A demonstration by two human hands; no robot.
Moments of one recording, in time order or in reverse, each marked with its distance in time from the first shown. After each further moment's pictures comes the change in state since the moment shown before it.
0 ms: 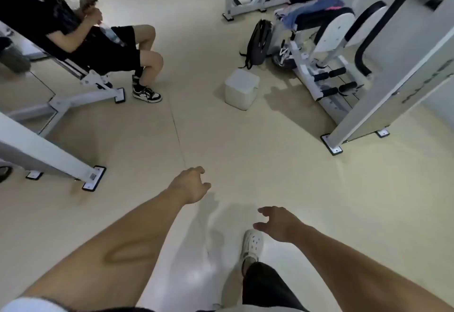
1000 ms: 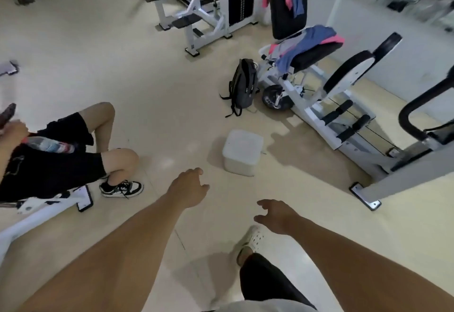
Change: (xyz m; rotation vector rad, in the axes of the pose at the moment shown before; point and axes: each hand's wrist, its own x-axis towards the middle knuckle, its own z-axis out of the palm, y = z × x) left_hand 0.615 0.004 -0.414 0.157 -0.037 0.217; right_hand 0.505 -0.238 -0.420 0.243 0.117 0.184
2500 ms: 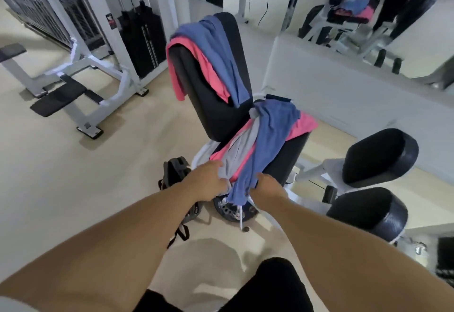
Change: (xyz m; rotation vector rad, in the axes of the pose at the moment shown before) left_hand 0.881 0.446 -0.306 0.005 -0.224 0.477; right_hand 0.676 0.044 -0.709 0.241 0.437 0.262
